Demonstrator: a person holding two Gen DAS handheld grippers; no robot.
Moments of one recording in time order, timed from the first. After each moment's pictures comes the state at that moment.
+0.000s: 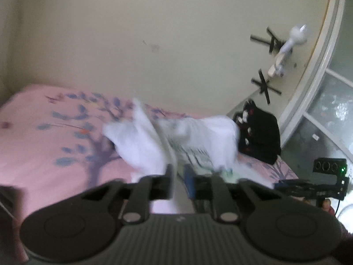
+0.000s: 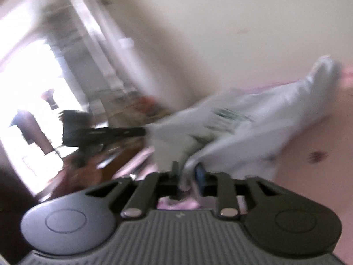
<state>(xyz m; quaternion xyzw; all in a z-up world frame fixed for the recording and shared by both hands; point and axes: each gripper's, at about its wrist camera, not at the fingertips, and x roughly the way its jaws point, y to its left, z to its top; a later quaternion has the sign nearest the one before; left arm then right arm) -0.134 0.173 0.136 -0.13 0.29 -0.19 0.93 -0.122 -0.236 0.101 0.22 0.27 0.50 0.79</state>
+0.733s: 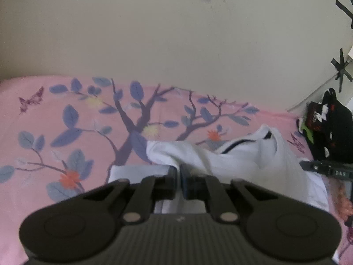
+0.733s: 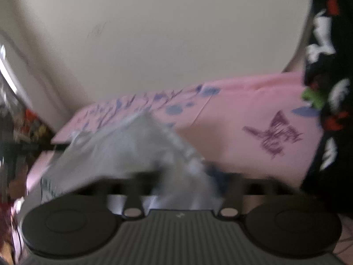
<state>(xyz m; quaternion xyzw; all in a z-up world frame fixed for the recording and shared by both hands) 0.111 0.119 0.064 -0.08 0.40 -0.13 0.91 0.044 -0.246 0.063 0.14 0.36 0.22 0.89</state>
